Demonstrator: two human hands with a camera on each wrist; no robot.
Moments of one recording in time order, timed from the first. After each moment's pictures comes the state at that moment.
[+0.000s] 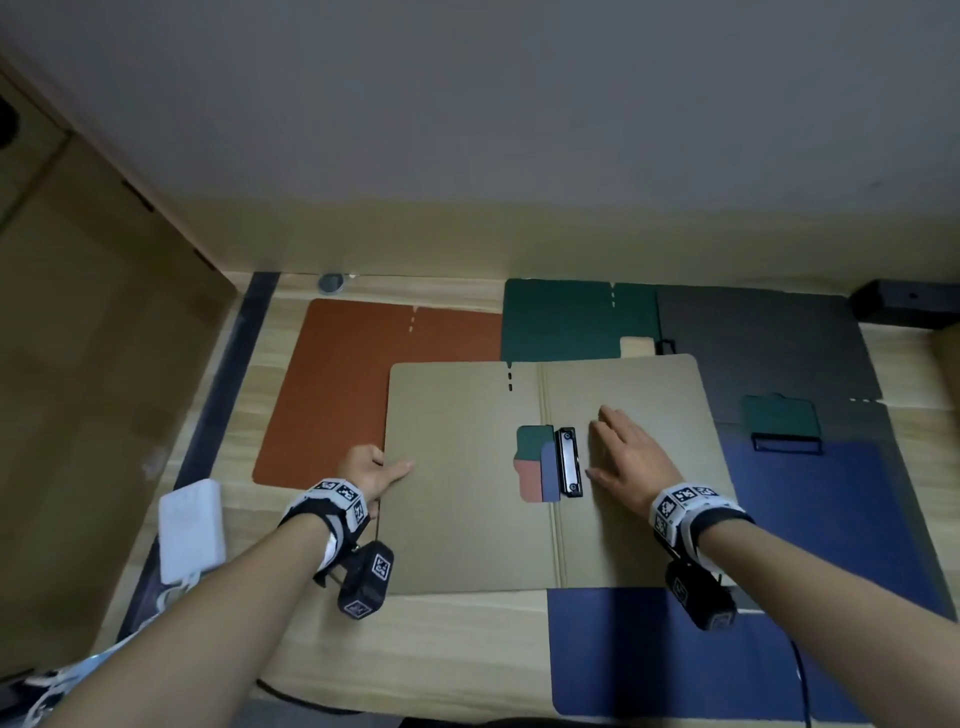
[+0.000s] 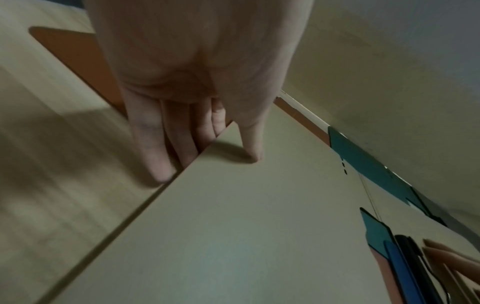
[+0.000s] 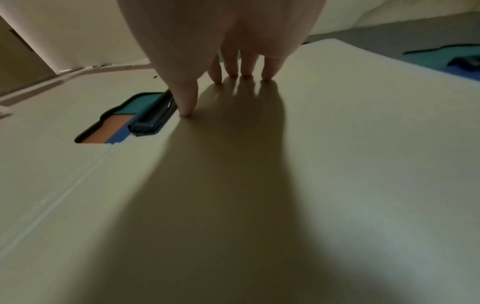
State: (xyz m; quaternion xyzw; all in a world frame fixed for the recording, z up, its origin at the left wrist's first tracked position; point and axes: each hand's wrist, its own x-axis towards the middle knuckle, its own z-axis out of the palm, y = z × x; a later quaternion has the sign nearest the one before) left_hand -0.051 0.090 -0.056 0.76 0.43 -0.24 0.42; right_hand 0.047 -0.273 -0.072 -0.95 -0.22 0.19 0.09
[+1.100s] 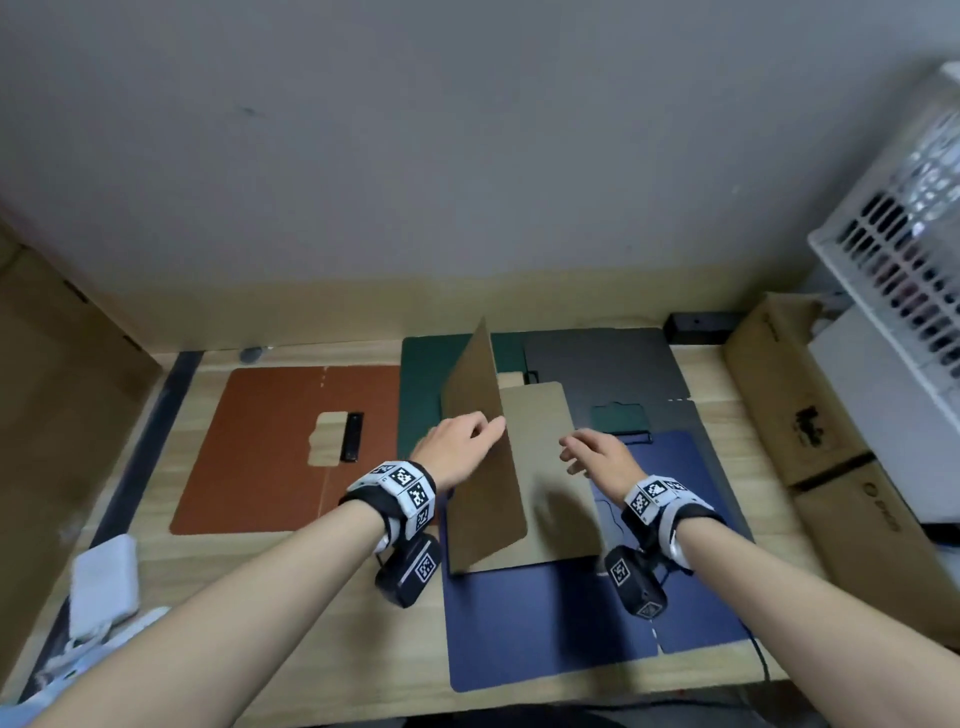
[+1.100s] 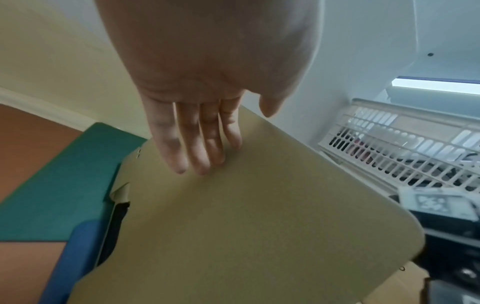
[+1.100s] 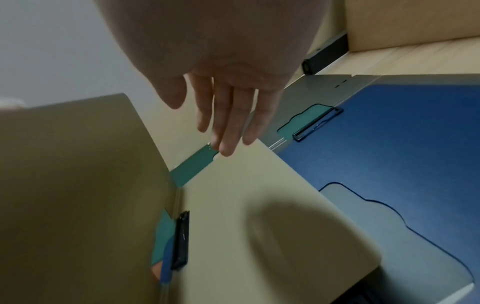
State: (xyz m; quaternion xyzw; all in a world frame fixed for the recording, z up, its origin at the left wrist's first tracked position) left_hand -0.008 -0.155 0.090 0.92 0.03 -0.18 0.34; right_hand 0.015 -0.399 0.032 -0.86 0.01 0.20 0.47
